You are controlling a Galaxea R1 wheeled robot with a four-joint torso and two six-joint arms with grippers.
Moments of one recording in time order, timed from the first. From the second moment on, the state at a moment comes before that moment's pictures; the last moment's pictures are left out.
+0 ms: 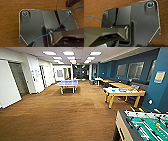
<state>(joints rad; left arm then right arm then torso) 1.57 3.01 -2.68 -0.08 -0.18 0.13 -1.55 2.89 -2.49 -0.13 0.03 0.11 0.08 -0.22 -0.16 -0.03</state>
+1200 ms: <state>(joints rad) 1.58 3.01 -2.68 -0.08 -0.18 0.13 -1.55 2.89 -2.49 -0.13 0.03 0.11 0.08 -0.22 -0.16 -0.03</state>
